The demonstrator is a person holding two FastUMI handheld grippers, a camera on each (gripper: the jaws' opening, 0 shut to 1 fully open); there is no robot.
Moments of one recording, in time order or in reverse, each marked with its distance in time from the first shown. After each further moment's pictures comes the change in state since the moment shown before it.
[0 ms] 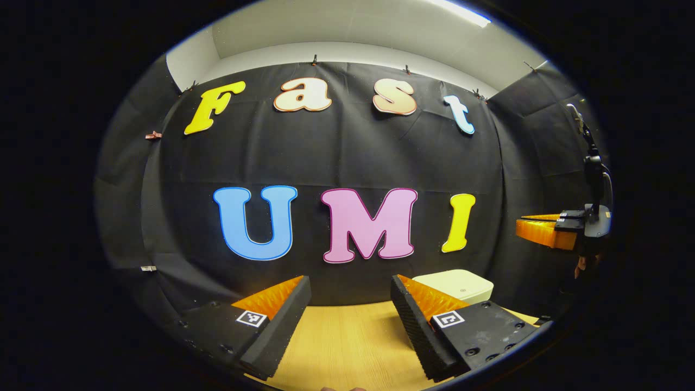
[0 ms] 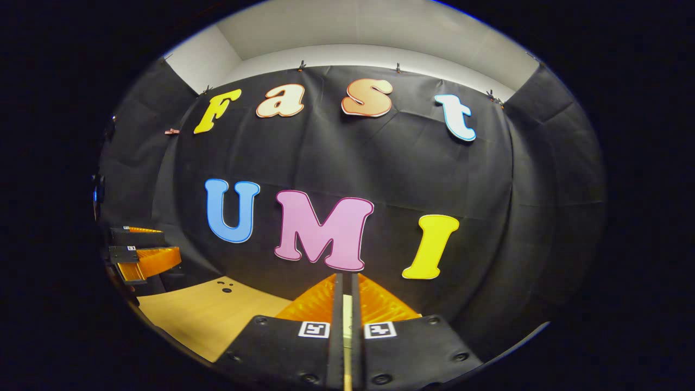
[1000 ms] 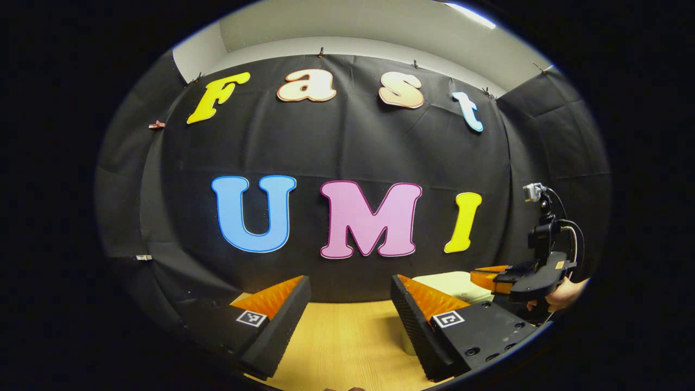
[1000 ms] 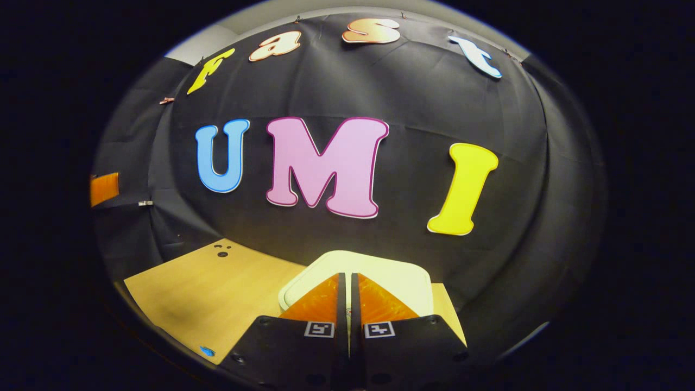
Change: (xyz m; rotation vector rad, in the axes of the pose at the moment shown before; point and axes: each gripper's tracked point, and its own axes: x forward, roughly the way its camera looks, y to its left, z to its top) left arm 0.027 -0.013 -0.014 -0.032 0.026 0.026; right arm 0.106 -0.008 -0.161 0.025 0.269 0.093
